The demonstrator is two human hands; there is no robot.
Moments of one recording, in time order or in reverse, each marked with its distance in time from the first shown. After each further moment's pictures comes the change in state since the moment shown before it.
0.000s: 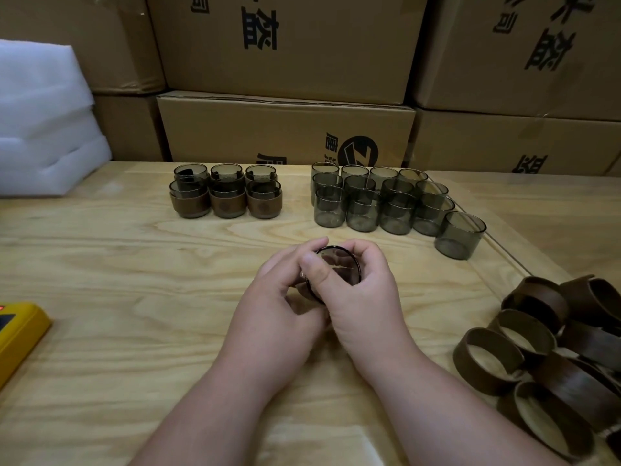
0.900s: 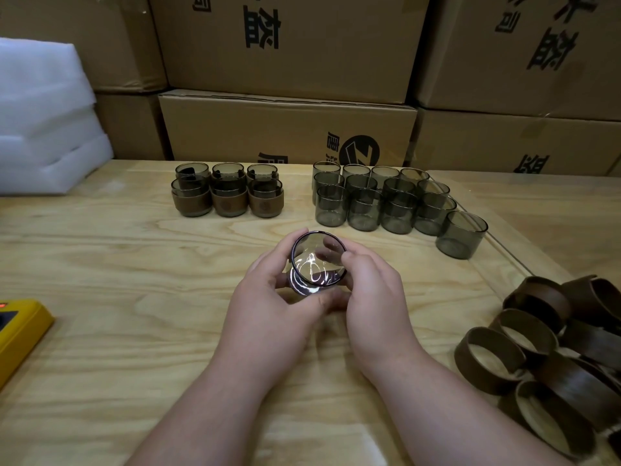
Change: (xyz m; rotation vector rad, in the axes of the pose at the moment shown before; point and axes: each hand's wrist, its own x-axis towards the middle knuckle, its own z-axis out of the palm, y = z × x) left_hand 0.004 0.000 -0.001 -0.095 0.067 -0.130; right_hand 0.004 -0.005 -0.002 0.225 -0.024 0.035
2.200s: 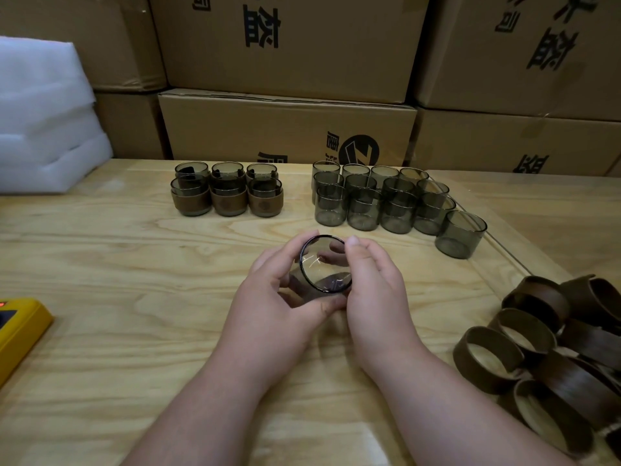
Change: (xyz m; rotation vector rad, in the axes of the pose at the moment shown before) left_hand -0.003 0.000 -0.003 0.010 -0.053 0.102; right_hand 0.001 0.001 0.000 0.005 0.049 0.024
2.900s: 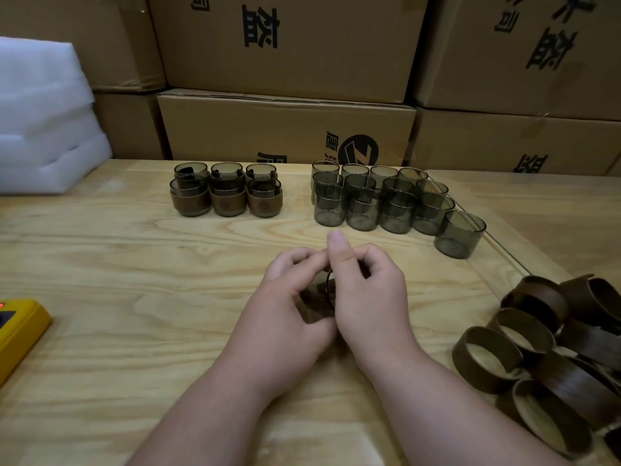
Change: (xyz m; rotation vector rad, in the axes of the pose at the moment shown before) left_hand -0.005 0.007 0.003 0.143 -0.119 0.102; right_hand -0.003 0.000 0.001 -0.314 0.129 -0.147
